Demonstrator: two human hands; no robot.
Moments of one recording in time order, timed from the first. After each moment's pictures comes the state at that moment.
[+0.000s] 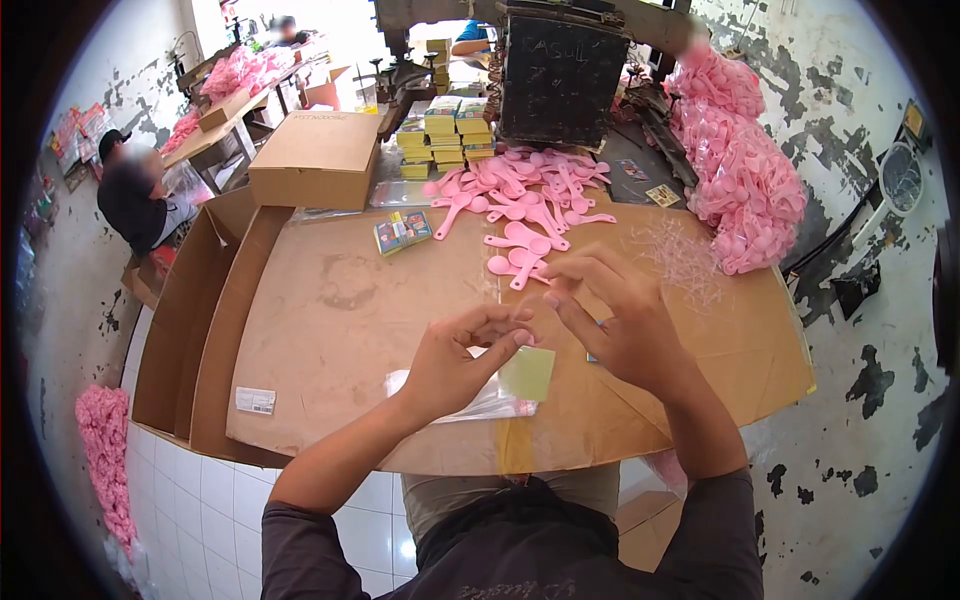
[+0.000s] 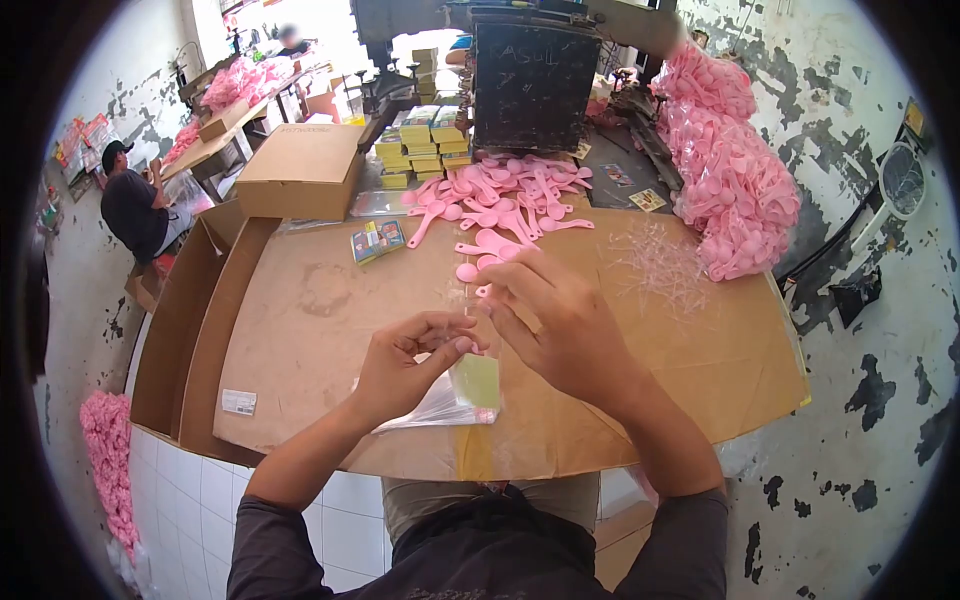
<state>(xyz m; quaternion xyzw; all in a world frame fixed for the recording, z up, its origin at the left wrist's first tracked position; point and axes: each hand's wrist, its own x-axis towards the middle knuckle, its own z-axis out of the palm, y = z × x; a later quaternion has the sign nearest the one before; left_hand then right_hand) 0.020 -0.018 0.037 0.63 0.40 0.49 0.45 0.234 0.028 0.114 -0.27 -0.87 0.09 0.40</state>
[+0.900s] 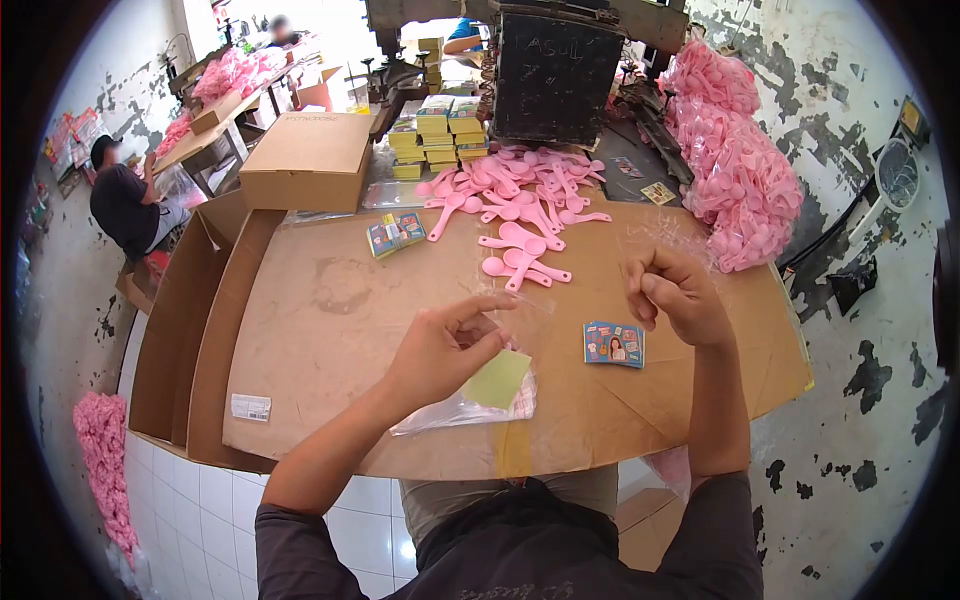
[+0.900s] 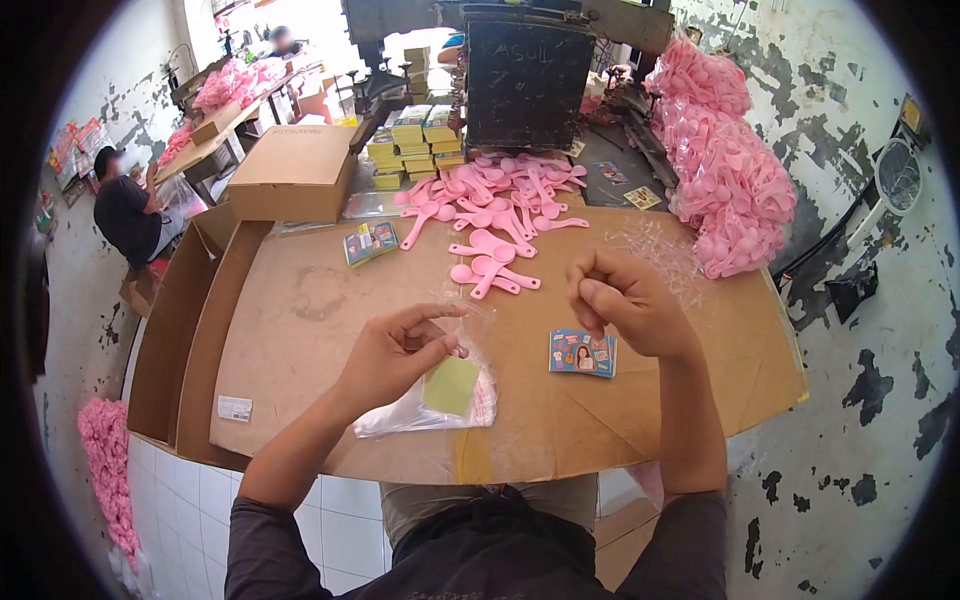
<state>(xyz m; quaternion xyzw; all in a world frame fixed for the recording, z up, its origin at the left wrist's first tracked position) 0.005 -0.005 0.038 0.65 0.43 0.44 0.44 0.310 0.070 0.109 -0.23 -0.69 0.60 0.33</state>
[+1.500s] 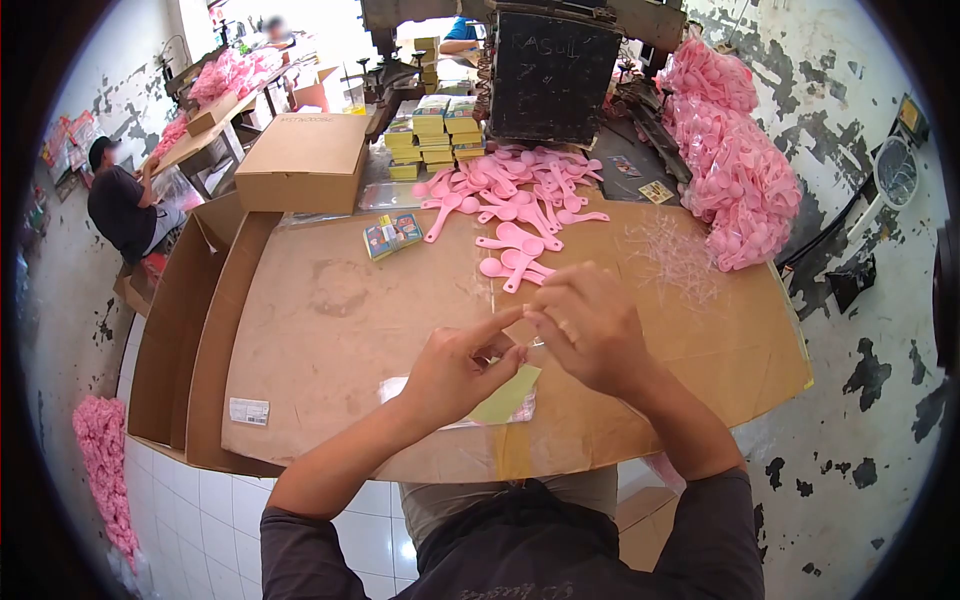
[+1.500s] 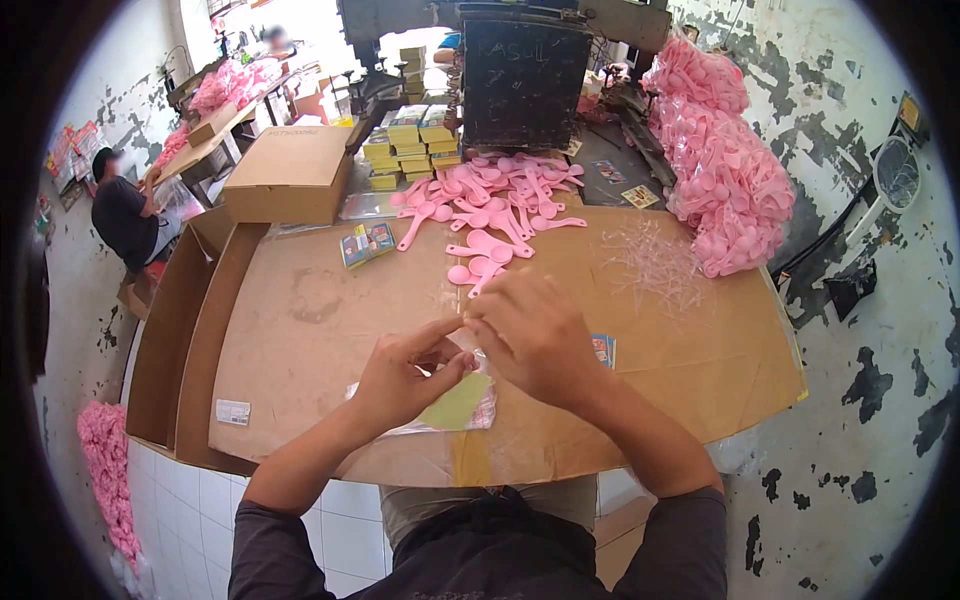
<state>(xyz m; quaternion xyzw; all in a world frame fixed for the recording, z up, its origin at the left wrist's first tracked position) 0.020 -0.013 0.037 0.73 0.43 0.42 0.33 0.228 0.042 0.075 -0.23 -0.88 -0.04 0.41</state>
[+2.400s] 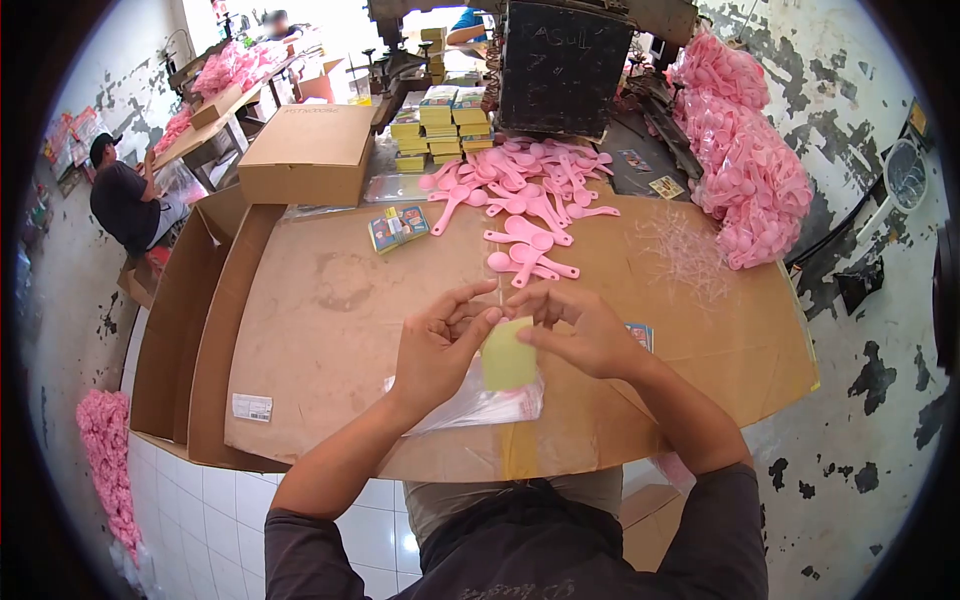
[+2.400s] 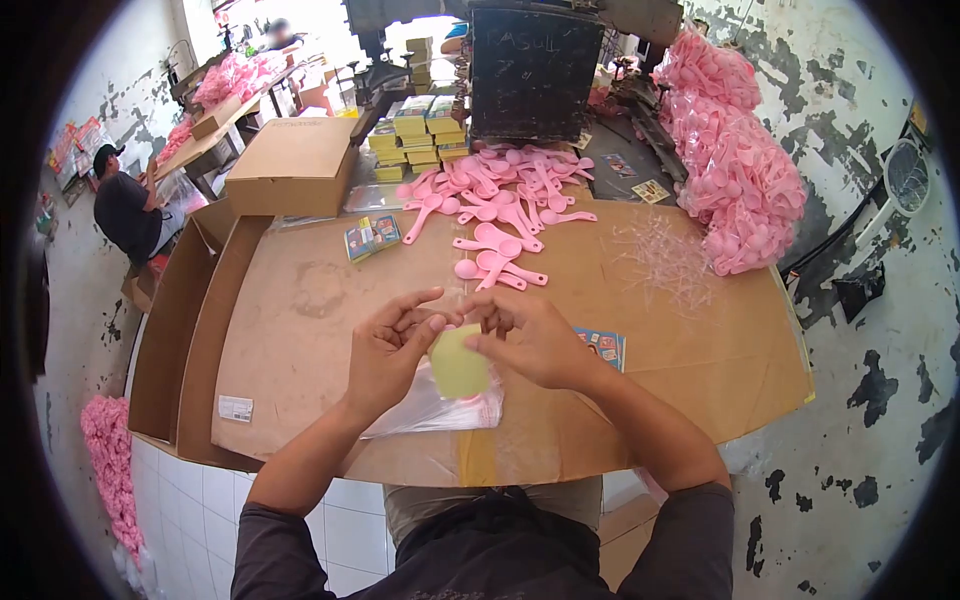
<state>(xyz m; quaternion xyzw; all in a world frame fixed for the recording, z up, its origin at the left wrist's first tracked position) 0.005 0.002 0.012 0.56 0.40 0.56 0.46 0.224 0.068 0.025 -0.23 -0.76 0.51 0.33</state>
